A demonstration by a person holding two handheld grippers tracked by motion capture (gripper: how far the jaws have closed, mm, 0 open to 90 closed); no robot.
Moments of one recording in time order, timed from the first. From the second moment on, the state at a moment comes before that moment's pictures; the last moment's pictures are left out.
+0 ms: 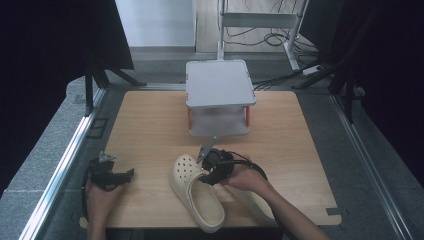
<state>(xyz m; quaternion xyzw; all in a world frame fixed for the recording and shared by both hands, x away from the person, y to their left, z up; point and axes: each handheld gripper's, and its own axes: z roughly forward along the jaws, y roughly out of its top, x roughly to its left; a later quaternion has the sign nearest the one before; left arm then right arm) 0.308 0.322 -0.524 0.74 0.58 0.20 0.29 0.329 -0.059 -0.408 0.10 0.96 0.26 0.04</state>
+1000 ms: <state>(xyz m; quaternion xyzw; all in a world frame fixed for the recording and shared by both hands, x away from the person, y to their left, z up) 0.308 0.322 -0.524 0.74 0.58 0.20 0.29 0.334 -0.212 -0.374 0.28 0.91 0.30 0.07</state>
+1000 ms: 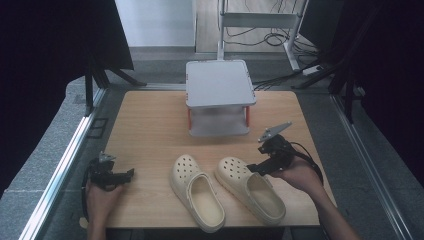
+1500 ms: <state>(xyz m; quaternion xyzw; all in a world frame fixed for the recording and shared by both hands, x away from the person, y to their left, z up) 0.308 0.322 -0.524 0.74 0.58 0.20 0.29 0.318 -0.235 -0.423 0.31 0.90 0.30 0.07</state>
